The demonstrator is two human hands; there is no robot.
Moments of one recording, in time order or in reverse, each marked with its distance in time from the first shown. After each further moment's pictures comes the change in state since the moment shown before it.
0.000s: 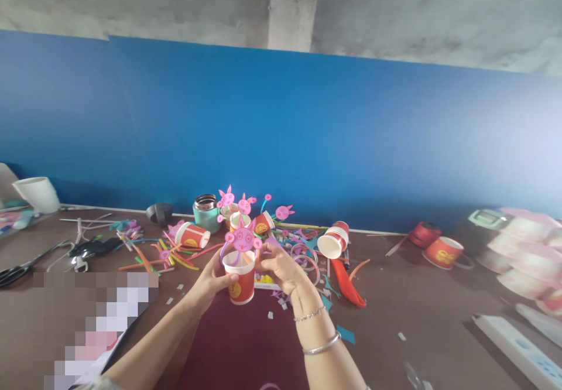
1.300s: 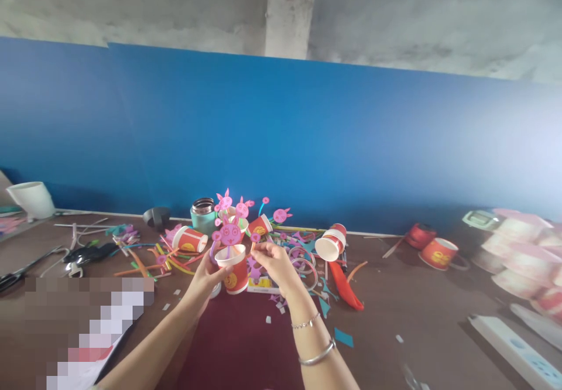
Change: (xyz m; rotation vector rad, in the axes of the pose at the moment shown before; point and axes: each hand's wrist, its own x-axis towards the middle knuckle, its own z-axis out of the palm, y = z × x) left_hand 0.009 -0.009 -0.008 0.048 0.292 0.070; right_hand 0.006 -0.003 0.007 -0.282 0.313 -0.114
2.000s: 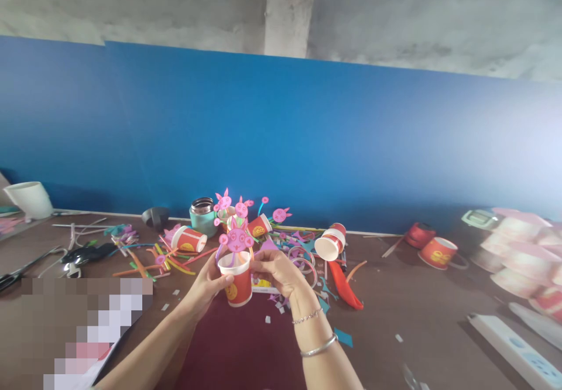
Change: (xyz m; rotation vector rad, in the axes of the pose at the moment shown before) left_hand -0.011 0.007 0.004 -0.058 -0.205 -0.054; right_hand -0.003 0.004 -0.010 0.338 -0.243 0.204
